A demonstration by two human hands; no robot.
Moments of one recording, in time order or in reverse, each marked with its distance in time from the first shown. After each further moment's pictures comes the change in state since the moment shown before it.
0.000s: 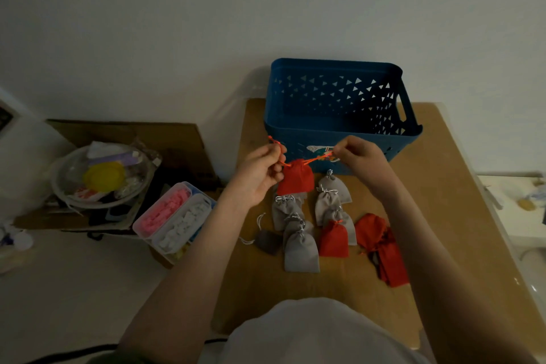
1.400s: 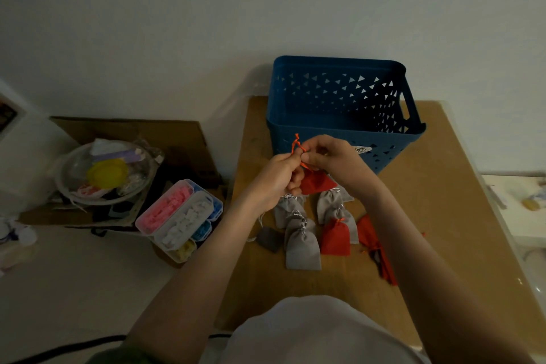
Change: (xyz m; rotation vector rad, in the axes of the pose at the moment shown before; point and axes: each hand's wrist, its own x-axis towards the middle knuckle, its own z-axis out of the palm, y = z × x) left_hand -0.009 -0.013 0.021 0.298 -0.173 -0.020; right_hand -0.007 -0.032 0.034 0.094 -0.224 -0.082
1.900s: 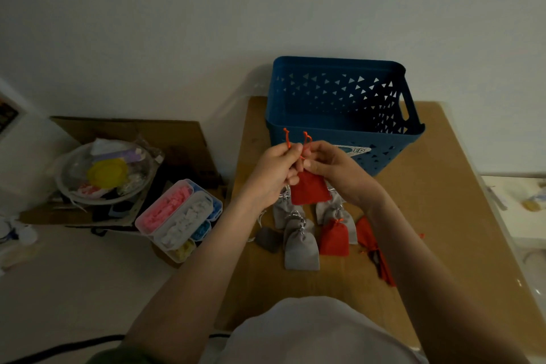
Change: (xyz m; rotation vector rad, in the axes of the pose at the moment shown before) left_hand 0.002 0.007 0.003 -0.123 0.084 0.109; right_hand -0.002 0.022 0.001 0.333 -0.109 0.074
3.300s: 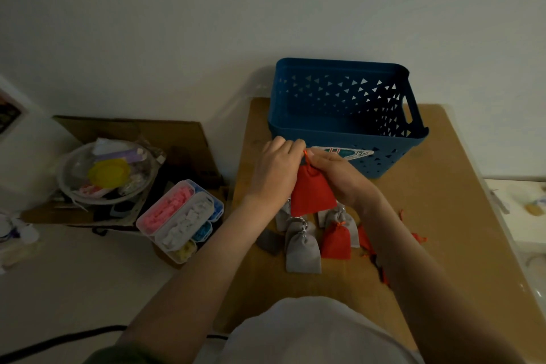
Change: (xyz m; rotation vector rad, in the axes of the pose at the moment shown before) left_hand 0.013 -0.014 -0.015 1.501 0.338 1.056; right_hand 0.009 -0.004 0.010 0.229 -0.022 0.170
